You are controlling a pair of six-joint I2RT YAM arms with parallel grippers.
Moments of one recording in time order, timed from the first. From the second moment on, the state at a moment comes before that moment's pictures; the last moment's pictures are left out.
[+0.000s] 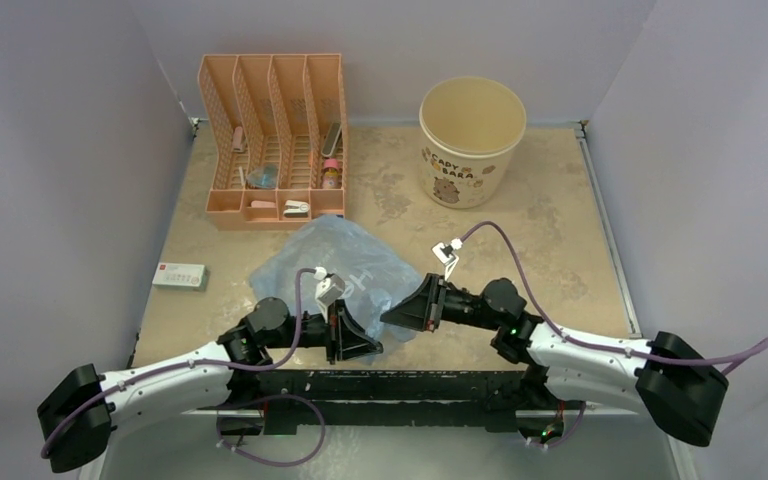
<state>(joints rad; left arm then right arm) -0.98 0.69 0.13 0.54 0.52 -0.67 0.94 0.98 0.26 0.79 -0.42 1.16</state>
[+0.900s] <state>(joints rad) -0.98 0.78 0.12 0.62 0.54 -0.68 0.98 1.12 0.32 0.85 -0.44 1.13</state>
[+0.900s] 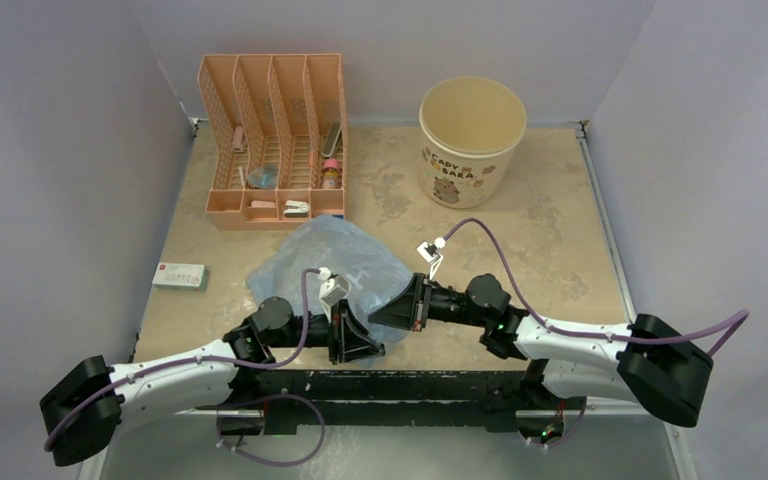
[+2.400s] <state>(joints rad) -0.98 0.85 0.09 0.90 0.48 -0.60 1.05 1.10 0.35 0.78 -0.40 1.06</state>
